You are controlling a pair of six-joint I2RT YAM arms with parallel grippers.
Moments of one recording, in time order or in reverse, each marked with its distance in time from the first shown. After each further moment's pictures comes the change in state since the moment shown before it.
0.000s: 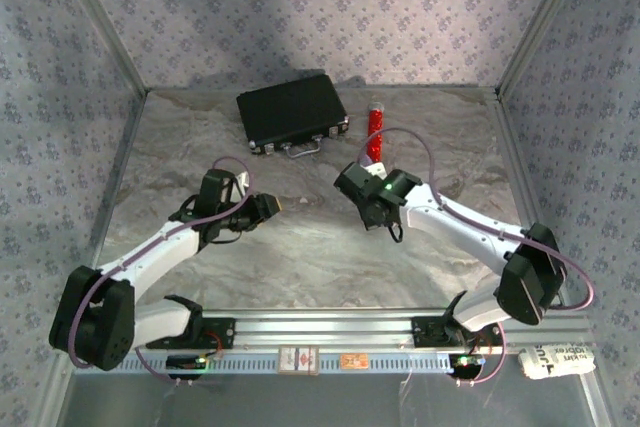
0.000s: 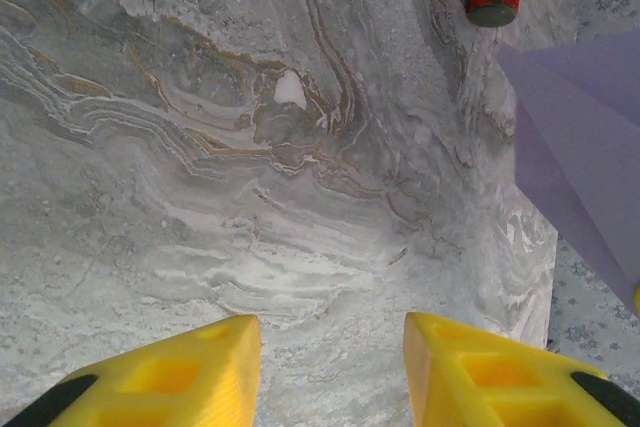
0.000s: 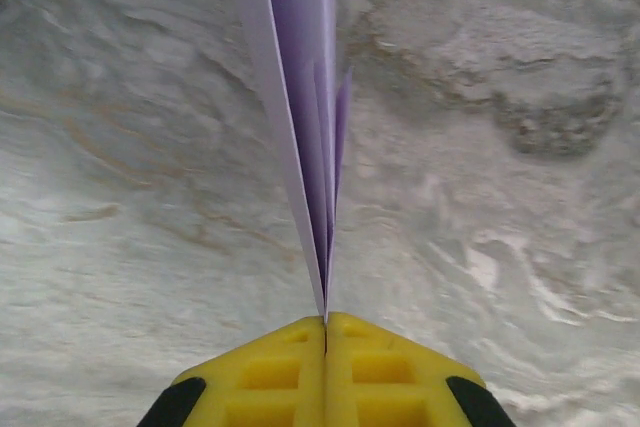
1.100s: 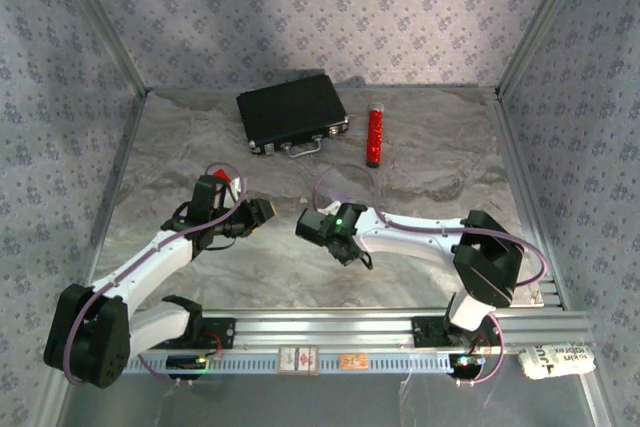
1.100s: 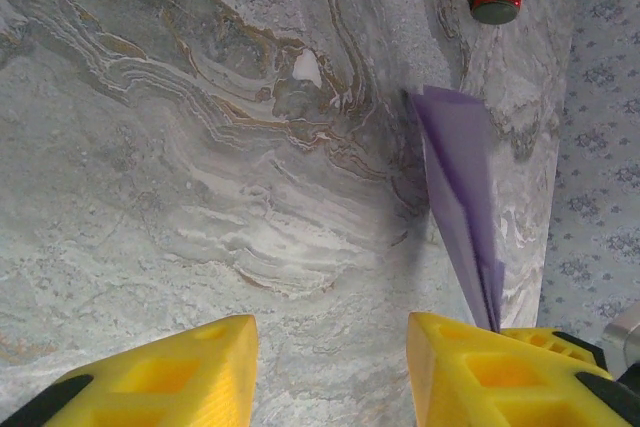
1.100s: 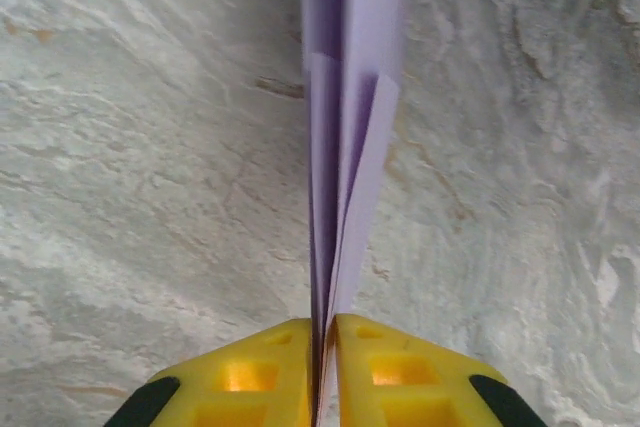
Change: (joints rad) left arm 0.032 -0.091 -0.048 -0.045 0.021 -0.018; right arm 0.256 0.210 -0.027 0.069 -0.072 0.005
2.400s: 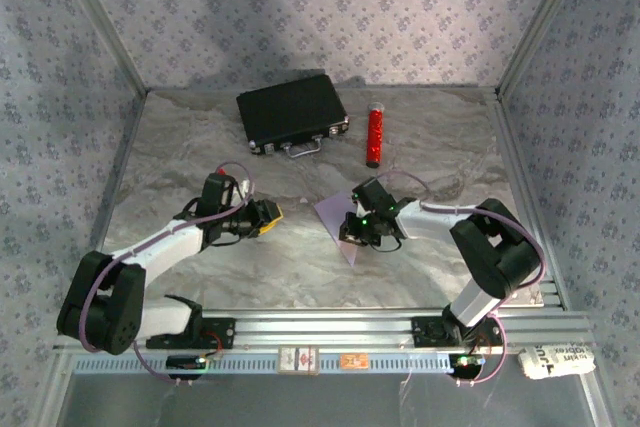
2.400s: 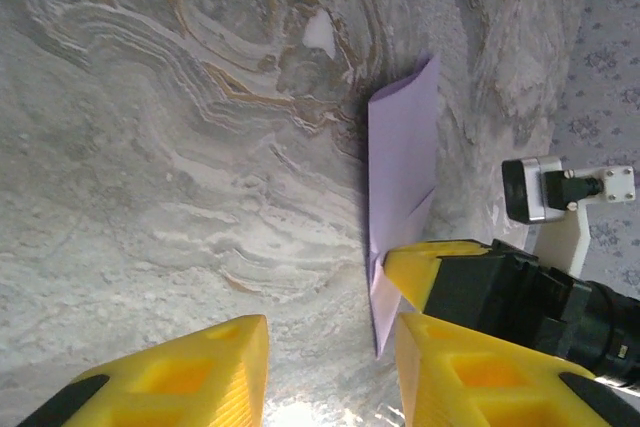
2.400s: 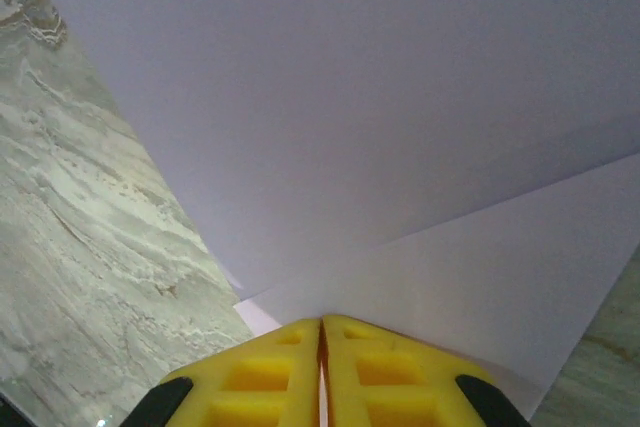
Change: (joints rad) left arm -0.011 0.167 0.003 0.119 0.094 -0.077; right arm -0.441 -0.051 -0.436 0.859 -0.767 0.337
